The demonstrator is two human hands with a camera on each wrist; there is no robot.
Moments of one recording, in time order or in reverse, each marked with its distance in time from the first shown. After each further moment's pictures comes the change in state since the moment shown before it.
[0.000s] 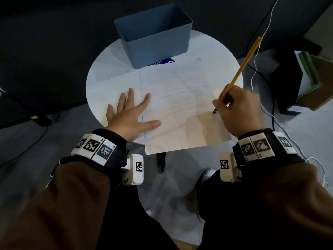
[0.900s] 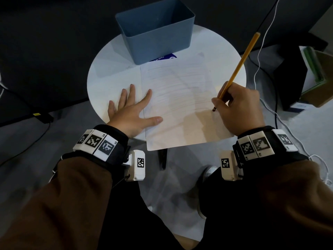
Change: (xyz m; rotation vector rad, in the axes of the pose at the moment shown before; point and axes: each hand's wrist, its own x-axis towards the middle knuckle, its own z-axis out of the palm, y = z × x) left_hand -0.001 0.001 -0.001 -0.009 -0.003 0.006; right_hand -0.005 -0.006 0.003 -0.006 -0.023 -0.016
